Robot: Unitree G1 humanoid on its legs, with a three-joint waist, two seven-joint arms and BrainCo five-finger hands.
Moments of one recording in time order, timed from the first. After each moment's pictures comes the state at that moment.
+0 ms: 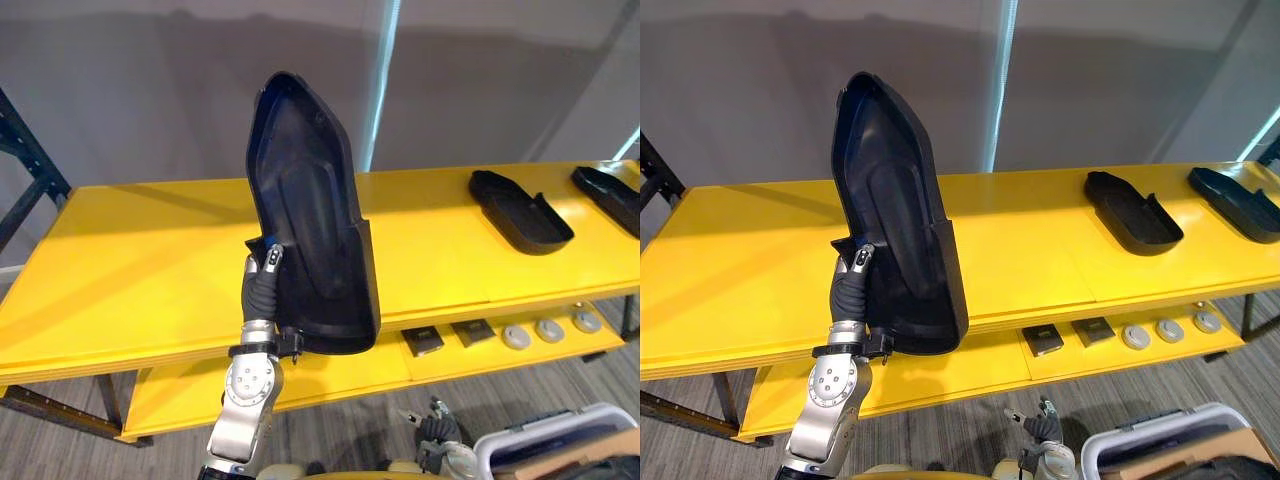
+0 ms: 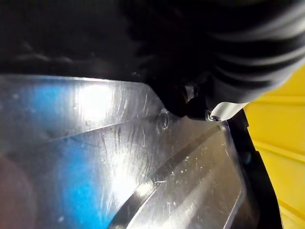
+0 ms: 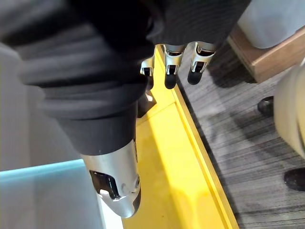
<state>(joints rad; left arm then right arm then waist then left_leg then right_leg) 0.14 0.00 -0.24 -0.27 -0.05 -0.18 0.24 0.14 0.04 -0.14 0.75 0.07 -0.07 -0.13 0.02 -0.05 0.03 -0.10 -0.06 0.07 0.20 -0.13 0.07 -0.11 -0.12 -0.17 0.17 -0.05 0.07</state>
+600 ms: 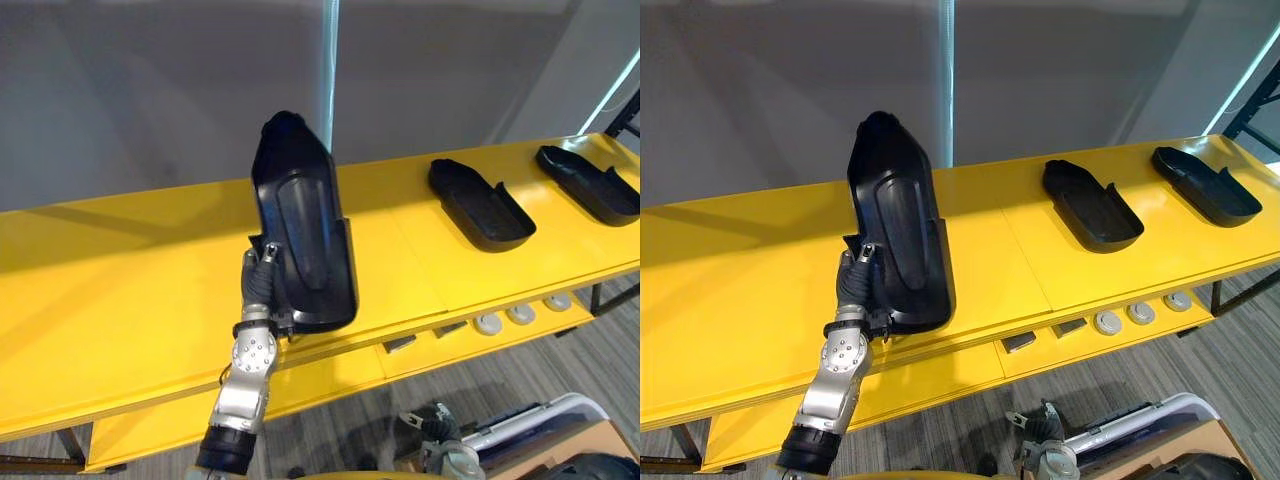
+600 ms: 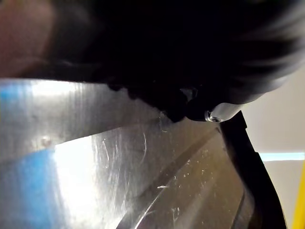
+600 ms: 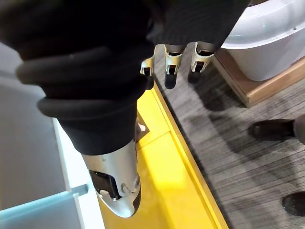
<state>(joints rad) -0.16 0.04 -0.06 0.17 0.07 -0.07 0.41 0.11 0.01 -0.14 0.85 0.04 -0.07 -0.10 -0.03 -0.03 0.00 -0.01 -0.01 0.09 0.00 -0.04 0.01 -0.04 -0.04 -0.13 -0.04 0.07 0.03</state>
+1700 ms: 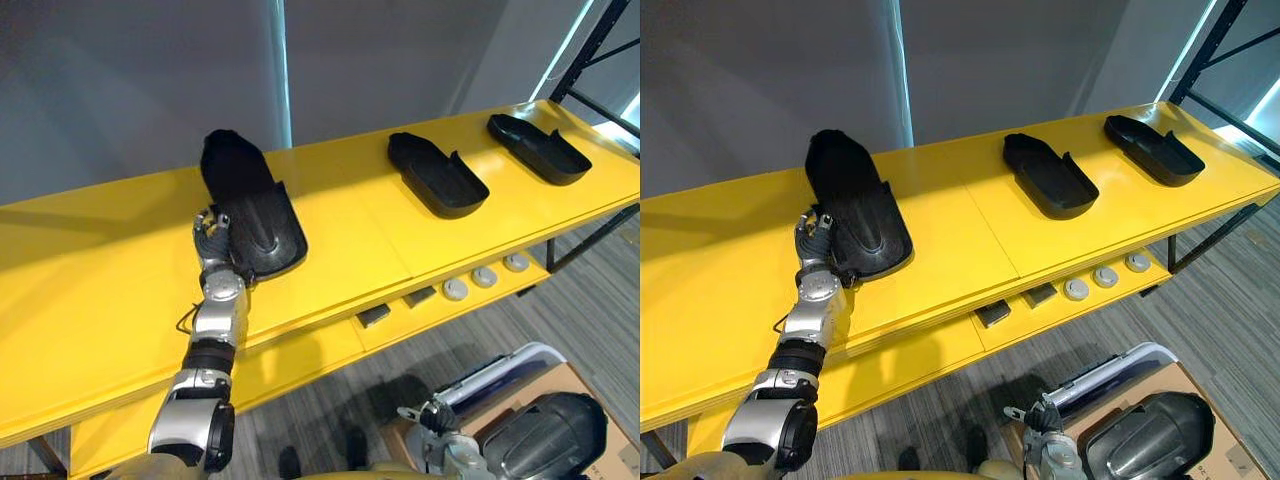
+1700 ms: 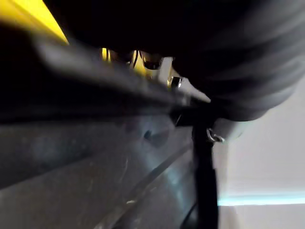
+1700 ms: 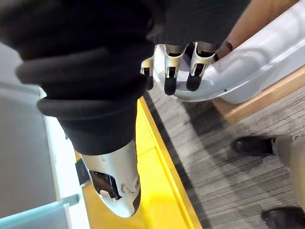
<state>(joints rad) -0.57 0.17 0.15 0.63 -0.04 0.02 0.48 0.07 -0.03 -0.11 0.85 0.03 -0.07 -0.08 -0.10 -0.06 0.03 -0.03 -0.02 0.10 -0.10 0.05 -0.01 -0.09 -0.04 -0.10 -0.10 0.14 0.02</state>
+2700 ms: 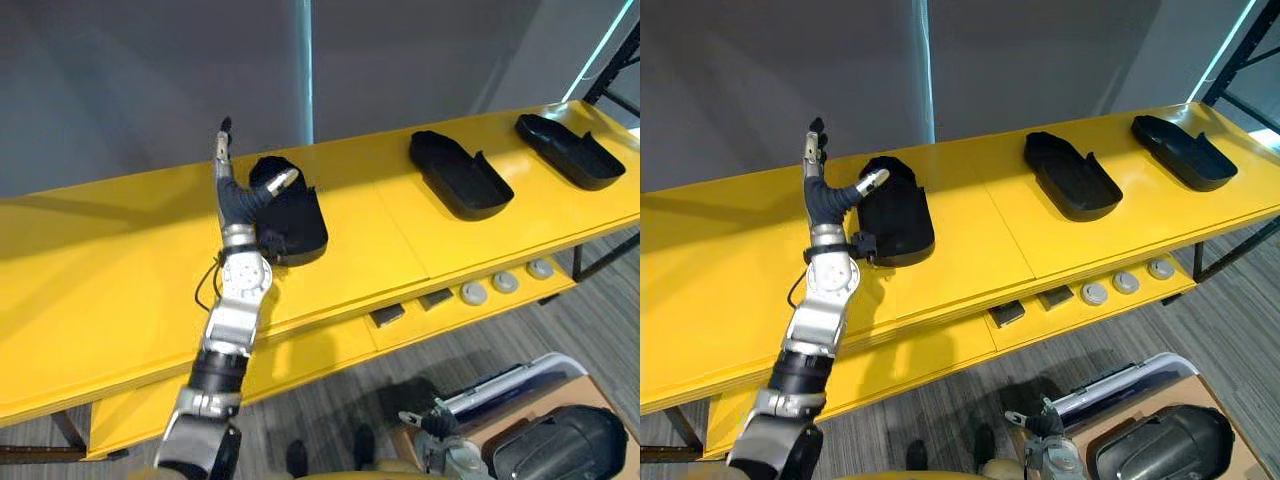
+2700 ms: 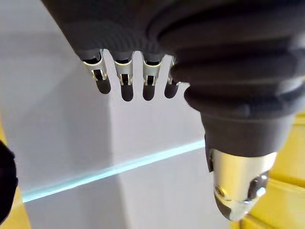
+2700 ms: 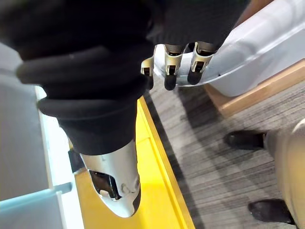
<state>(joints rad) -0.23 0.05 -0.13 -0.12 0.31 -0.04 0.44 0.13 -0.02 -0.11 0.89 0.03 -0.08 -0.09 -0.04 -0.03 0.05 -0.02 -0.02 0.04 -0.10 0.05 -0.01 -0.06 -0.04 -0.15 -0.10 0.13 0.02</state>
